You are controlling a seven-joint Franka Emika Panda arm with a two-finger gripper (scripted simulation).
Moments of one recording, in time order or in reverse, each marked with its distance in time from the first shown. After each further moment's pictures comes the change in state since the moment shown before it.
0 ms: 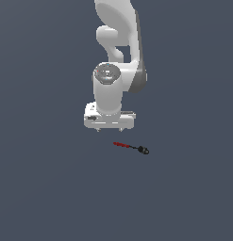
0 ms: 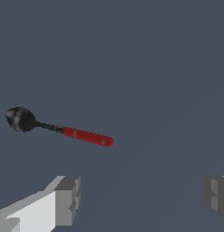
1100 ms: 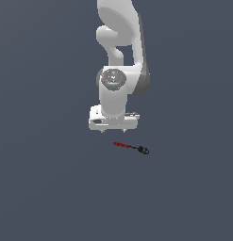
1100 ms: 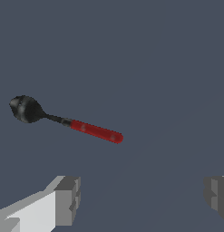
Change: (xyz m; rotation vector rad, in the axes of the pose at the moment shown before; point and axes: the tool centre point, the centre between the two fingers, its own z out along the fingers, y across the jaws) arm -0.004 -0.016 0.011 0.000 -0.037 -0.054
